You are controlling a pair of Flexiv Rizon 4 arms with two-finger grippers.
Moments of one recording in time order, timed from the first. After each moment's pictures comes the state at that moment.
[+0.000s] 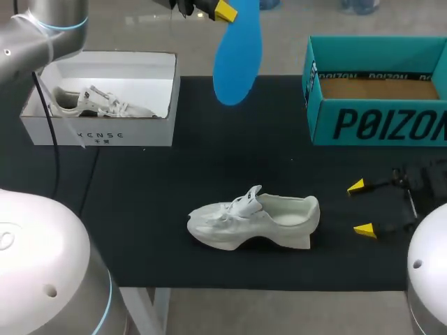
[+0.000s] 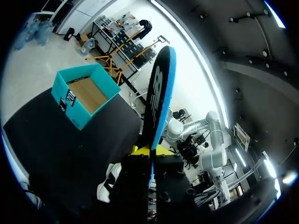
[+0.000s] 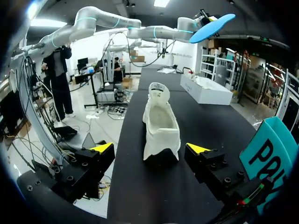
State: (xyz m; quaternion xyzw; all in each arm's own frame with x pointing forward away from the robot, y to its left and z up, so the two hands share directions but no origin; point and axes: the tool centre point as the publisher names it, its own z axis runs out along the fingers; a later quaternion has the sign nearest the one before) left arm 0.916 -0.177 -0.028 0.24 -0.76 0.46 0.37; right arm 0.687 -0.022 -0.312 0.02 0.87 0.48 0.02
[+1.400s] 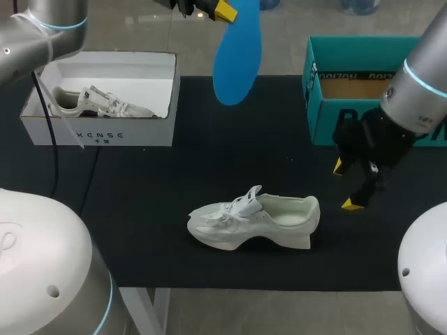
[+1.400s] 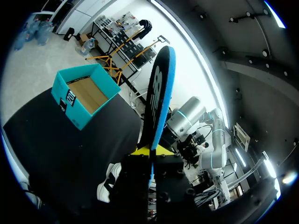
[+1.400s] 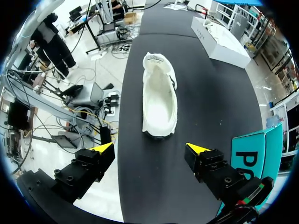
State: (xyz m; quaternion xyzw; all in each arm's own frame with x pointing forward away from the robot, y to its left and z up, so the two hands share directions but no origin) left arm 0.916 -0.177 -0.028 0.24 -0.77 0.46 0.37; right arm 0.708 -0.004 -0.268 0.02 0.99 0.15 -0.02
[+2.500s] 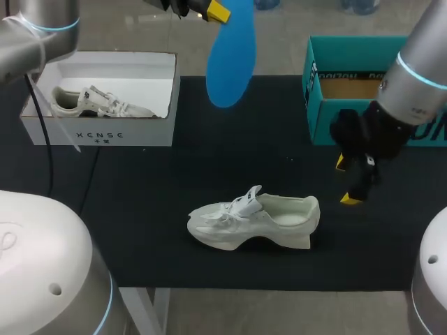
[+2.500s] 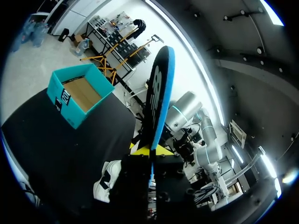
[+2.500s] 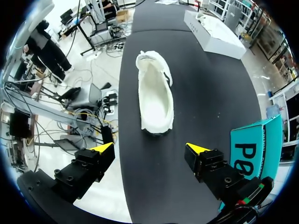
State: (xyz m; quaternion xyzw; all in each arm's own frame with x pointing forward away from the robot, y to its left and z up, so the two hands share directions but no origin) left arm 0.900 -0.165 -0.020 0.22 -0.76 0.47 0.39; right arm 0.713 -0.003 -0.256 0.05 0.99 0.13 -0.03
